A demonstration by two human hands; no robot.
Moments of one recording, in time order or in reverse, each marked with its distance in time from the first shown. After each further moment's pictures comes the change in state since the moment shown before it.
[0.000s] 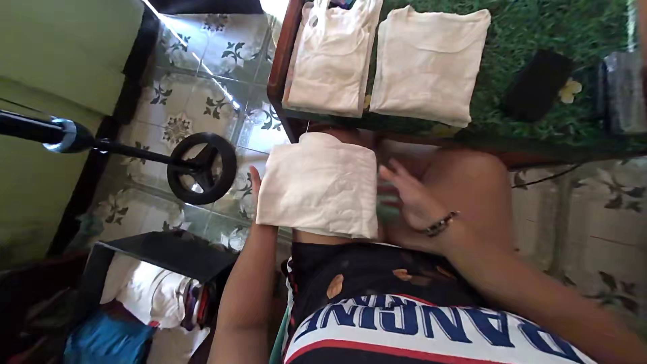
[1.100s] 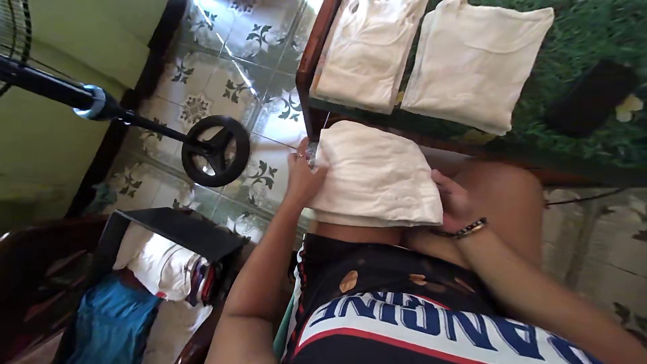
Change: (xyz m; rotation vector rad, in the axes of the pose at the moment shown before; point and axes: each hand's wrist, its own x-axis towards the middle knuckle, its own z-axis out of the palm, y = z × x) left_hand -0.031 0.020 0.072 1.311 -0.070 -0.113; right_hand 0.019 0.026 -0.039 0.678 -0.308 -0.029
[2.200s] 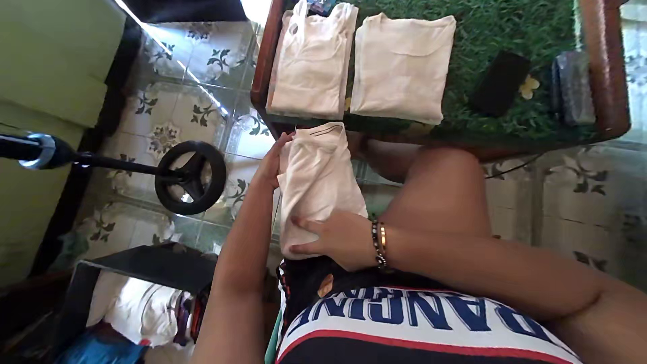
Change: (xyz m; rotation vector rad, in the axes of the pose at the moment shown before) left_hand 0.064 0.023 0.007 -0.812 -0.371 -0.083; right_hand -0.040 0.024 0.151 -2.123 -1.123 -0.124
